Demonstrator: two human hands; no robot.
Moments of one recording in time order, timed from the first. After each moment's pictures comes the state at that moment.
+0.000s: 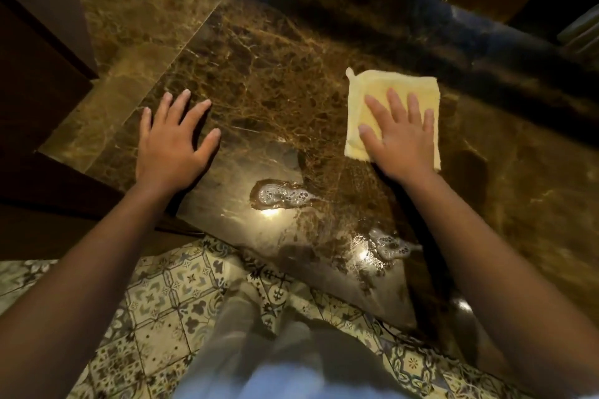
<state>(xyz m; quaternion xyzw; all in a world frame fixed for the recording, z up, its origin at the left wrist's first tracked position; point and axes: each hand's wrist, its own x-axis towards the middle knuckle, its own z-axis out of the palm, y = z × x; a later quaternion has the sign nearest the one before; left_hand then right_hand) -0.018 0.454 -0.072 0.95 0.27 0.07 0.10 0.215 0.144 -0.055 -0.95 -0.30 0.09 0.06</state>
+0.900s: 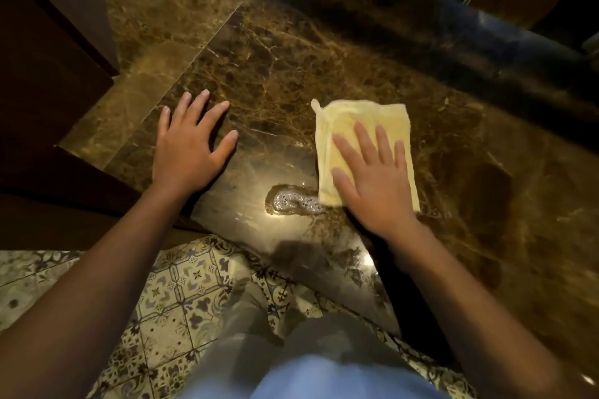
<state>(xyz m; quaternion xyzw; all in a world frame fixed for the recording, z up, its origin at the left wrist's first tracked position) -0.018 0.454 -0.072 0.95 0.27 0.08 0.10 0.131 0.167 -0.054 -0.91 -0.38 0.11 0.08</state>
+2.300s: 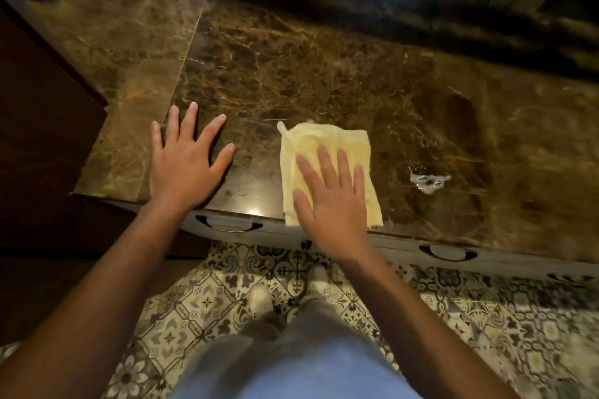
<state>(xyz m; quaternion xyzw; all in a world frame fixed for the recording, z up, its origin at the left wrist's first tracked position) -0.057 0.513 -0.072 0.99 0.12 0.03 0.10 -0.049 0.247 -0.053 -0.97 -0.19 0.09 0.11</state>
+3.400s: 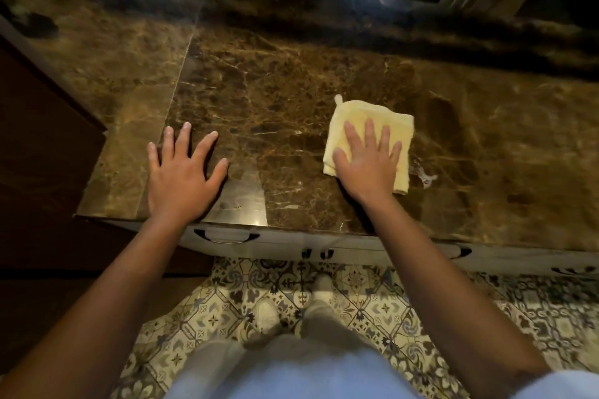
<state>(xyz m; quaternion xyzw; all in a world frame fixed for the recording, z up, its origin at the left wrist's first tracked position) -0.058 0.508 -0.069 0.99 0.13 0.03 0.10 0.046 0.204 -0.054 -0.99 -0.04 0.08 0.08</state>
